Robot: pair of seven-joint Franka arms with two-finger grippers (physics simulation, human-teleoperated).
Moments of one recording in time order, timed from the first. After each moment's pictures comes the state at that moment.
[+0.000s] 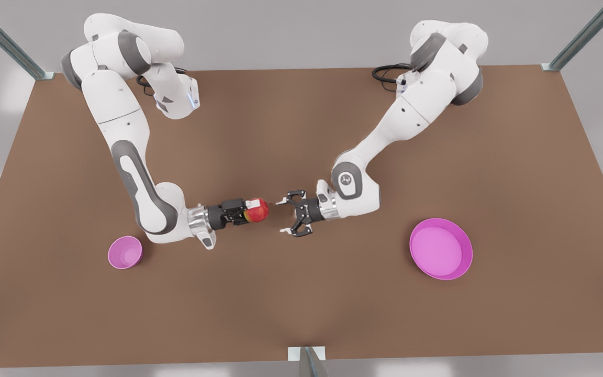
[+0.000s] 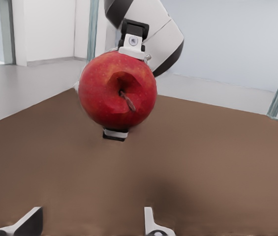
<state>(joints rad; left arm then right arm) -0.21 0.83 -0.54 -1.59 -1.47 2.60 2.10 0.03 0.68 0.25 -1.74 1.52 1.67 -0.90</state>
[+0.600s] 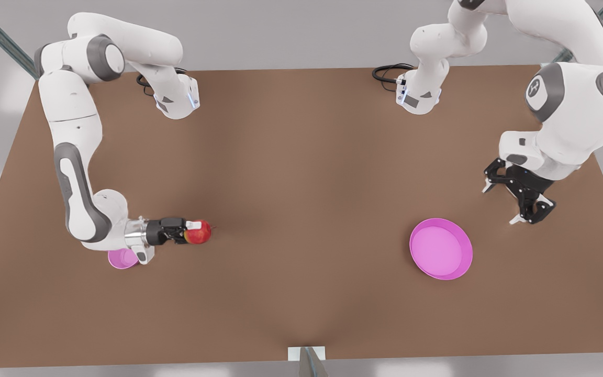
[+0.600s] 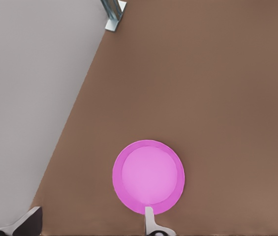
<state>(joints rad) 0.01 0.16 -0.11 -1.40 0.00 1.76 1.03 -0.28 0.68 0.25 -1.71 1.35 1.62 -0.92</state>
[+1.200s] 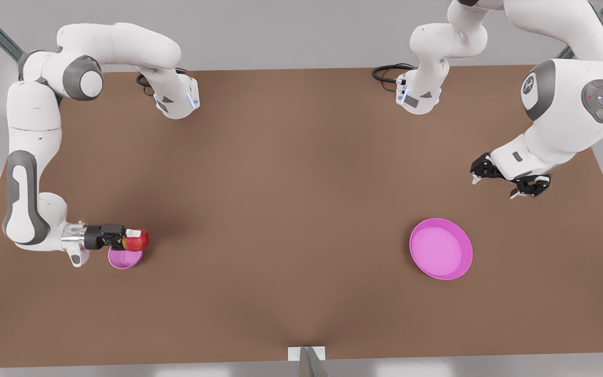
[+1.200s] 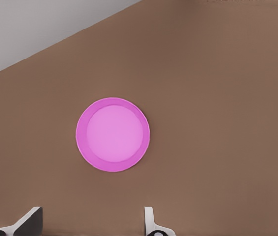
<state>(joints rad) -0.04 0.16 -0.08 -1.42 0.02 1.59 0.32 -0.45 0.84 0.10 -1.50 1.08 1.51 -1.01</state>
